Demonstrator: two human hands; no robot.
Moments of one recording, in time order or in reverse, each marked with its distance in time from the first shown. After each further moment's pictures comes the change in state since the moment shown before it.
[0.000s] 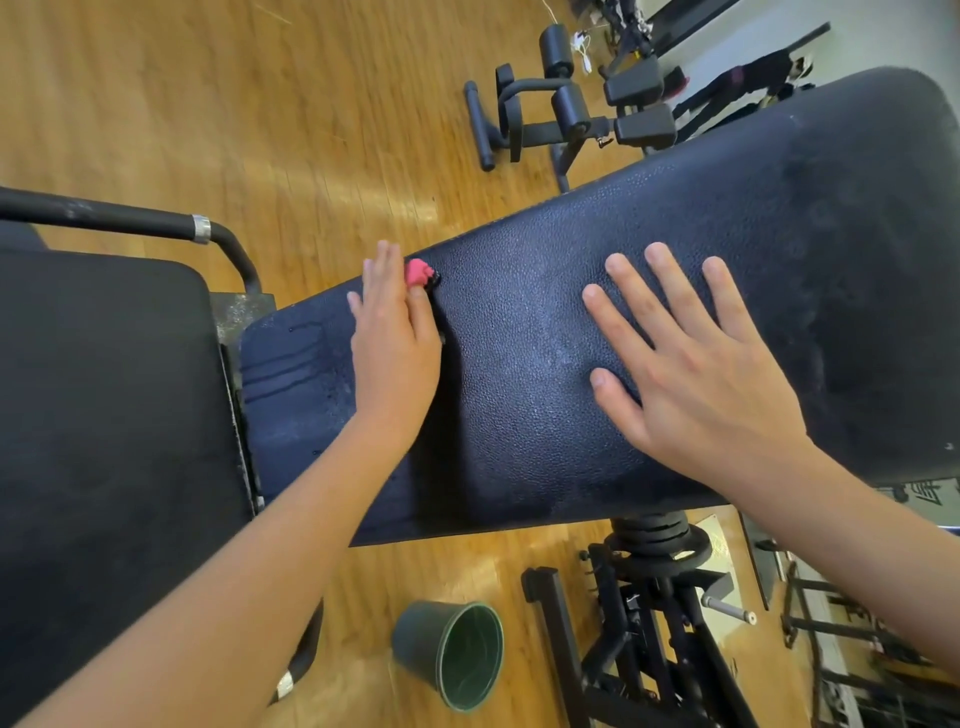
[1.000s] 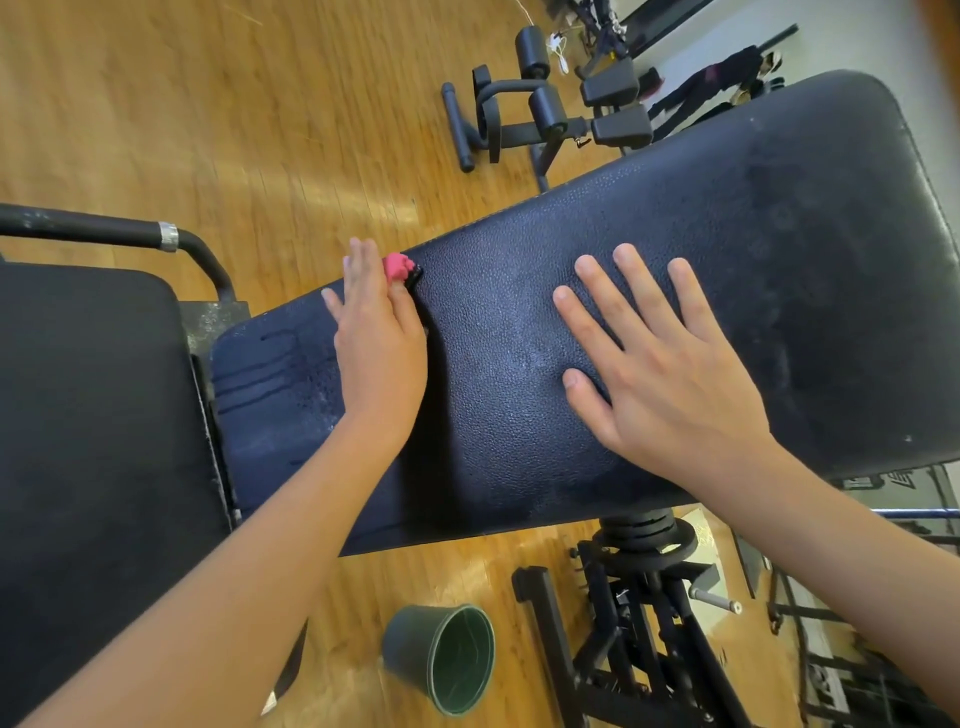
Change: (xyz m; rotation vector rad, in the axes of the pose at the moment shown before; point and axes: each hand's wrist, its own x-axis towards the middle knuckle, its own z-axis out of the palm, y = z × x) left_hand 0.005 0.010 0.013 0.000 0.028 -0.063; right_hand 0.001 -0.001 0.000 0.003 -0.013 0.009
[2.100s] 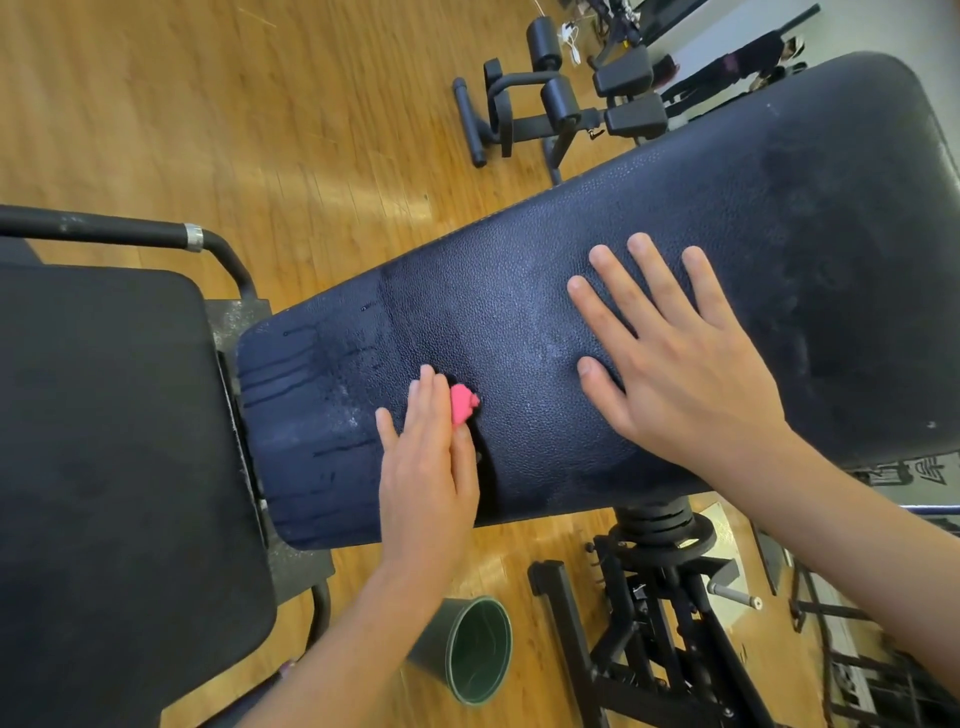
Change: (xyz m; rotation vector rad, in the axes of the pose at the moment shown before) left_hand -0.125 -0.041 -0.007 0.110 -0.044 0.209; right_hand 0.001 -0.003 0.000 0.017 0.017 0.019
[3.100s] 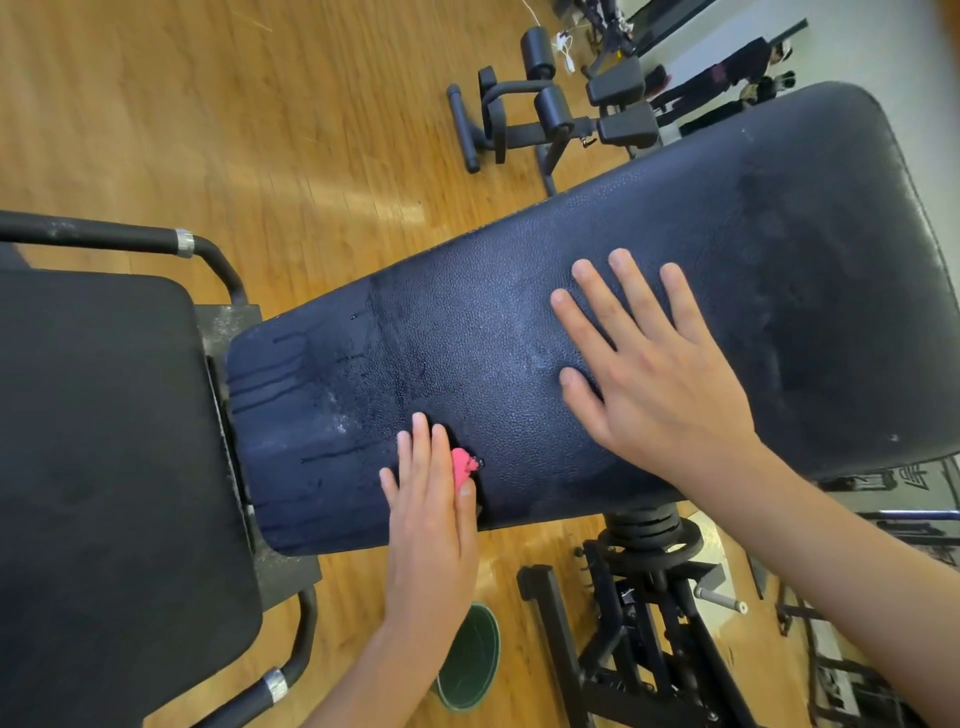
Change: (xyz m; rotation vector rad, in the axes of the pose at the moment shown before) left_hand -0.039 0.009 -0.002 -0.028 -0.250 -0.159; right_hand 0.001 -0.002 -0.001 0.010 0.005 -0.001
